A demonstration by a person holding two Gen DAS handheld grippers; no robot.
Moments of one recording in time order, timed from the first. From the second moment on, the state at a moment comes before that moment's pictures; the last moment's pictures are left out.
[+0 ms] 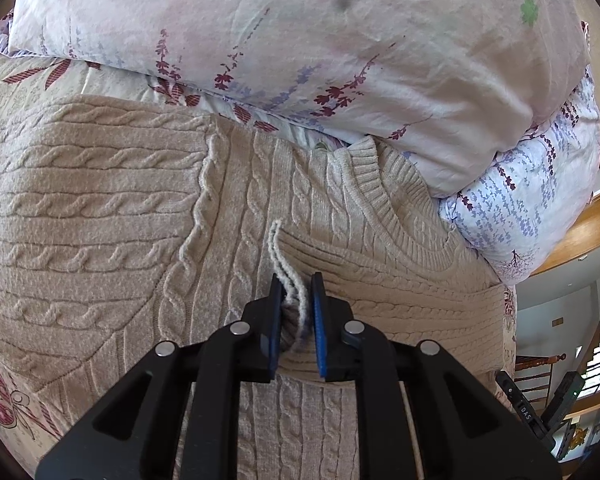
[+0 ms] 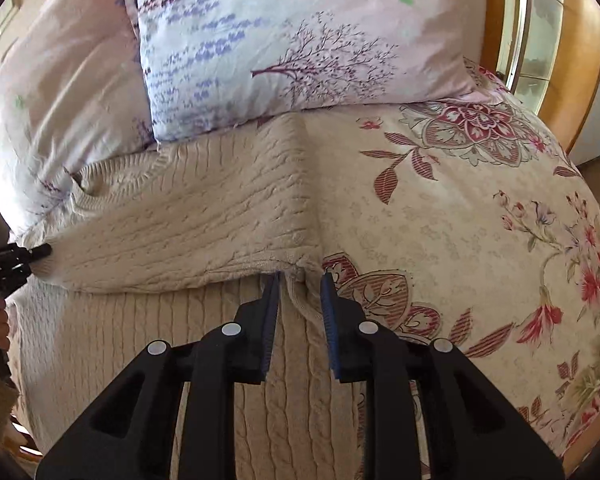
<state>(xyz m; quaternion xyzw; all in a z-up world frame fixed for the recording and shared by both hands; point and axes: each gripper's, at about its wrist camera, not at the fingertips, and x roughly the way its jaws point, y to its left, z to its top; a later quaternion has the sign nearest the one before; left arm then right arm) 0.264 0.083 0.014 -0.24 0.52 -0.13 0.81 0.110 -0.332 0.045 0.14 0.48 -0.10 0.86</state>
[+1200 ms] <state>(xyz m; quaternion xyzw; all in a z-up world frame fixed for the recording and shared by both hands) 0.265 0.060 0.019 -0.22 0.52 -0.15 0.81 0.106 -0.318 0.066 0.05 0.44 -0.18 0.88</state>
